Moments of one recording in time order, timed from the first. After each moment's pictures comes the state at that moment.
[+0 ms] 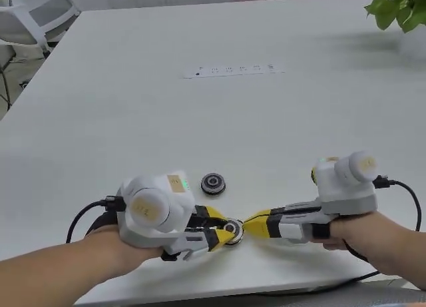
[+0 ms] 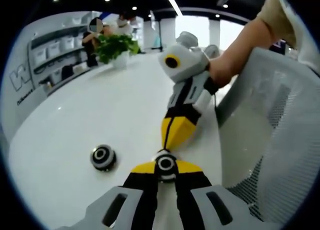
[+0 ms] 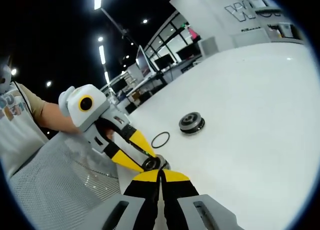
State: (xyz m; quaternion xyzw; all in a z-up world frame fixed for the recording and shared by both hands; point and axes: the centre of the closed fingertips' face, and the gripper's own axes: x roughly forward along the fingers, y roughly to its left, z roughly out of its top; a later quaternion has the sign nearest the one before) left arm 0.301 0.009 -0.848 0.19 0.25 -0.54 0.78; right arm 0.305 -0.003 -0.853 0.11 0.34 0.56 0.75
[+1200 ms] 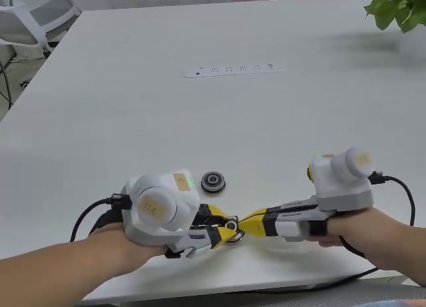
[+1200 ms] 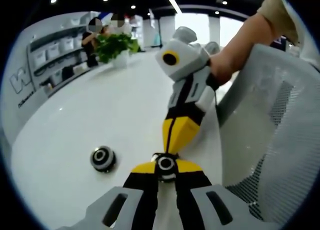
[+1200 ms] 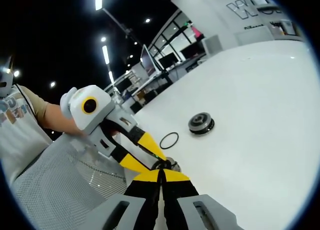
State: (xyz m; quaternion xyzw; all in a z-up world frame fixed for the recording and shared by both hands) left arm 0.301 0.007 -0.849 0.20 0.25 -0.53 0.78; right arm 0.296 0.005 -0.844 0.12 0.34 0.58 0.73
